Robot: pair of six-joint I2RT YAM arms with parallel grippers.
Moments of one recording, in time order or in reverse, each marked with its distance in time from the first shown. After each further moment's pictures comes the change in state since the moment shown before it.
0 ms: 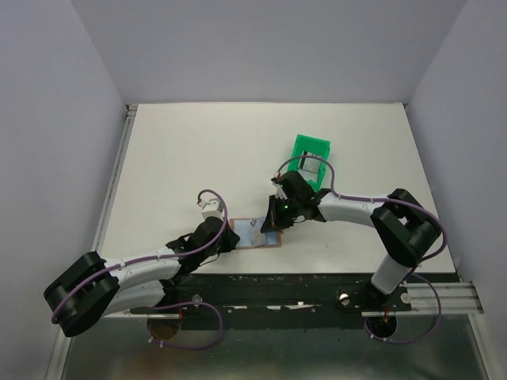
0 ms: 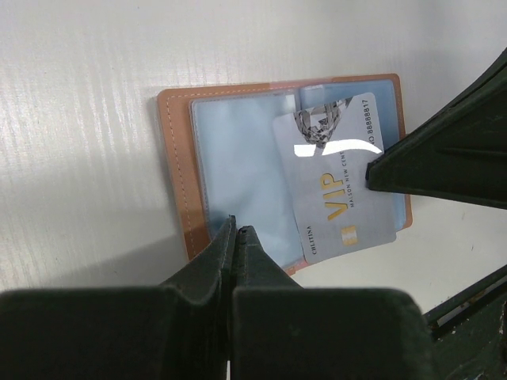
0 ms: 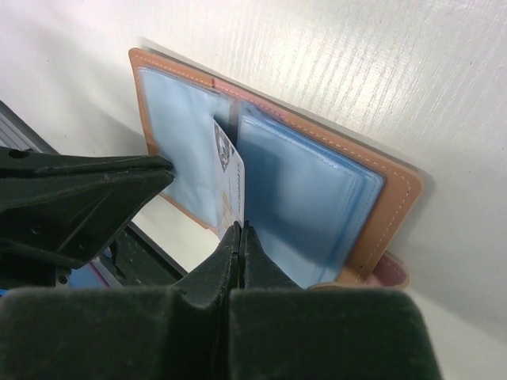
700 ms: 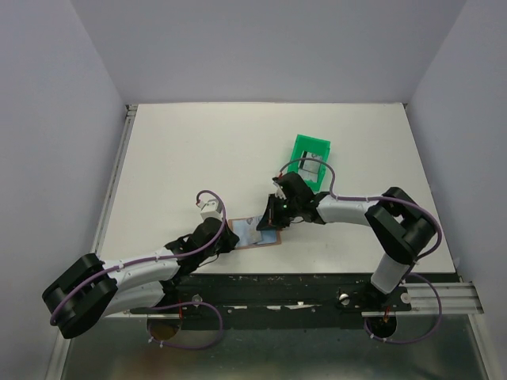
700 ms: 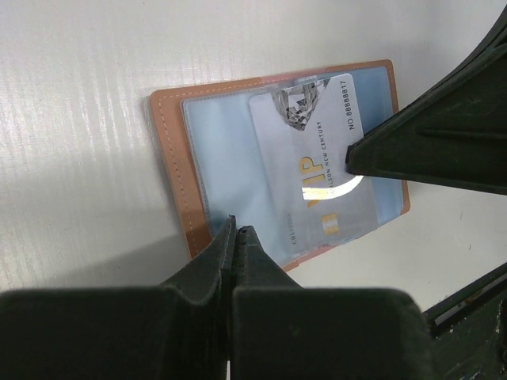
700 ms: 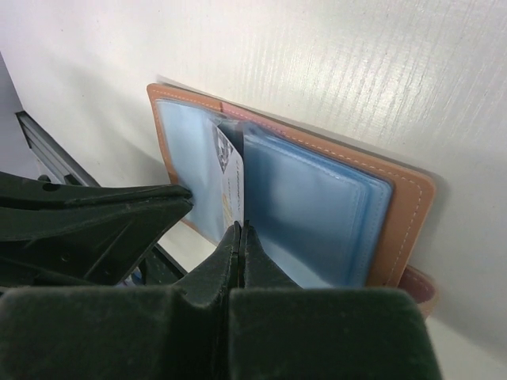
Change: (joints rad) left arm 0.000 -0.019 -0.012 -0.003 0.000 -0.011; right arm 0.000 0.033 -0.032 0.140 -0.003 0.117
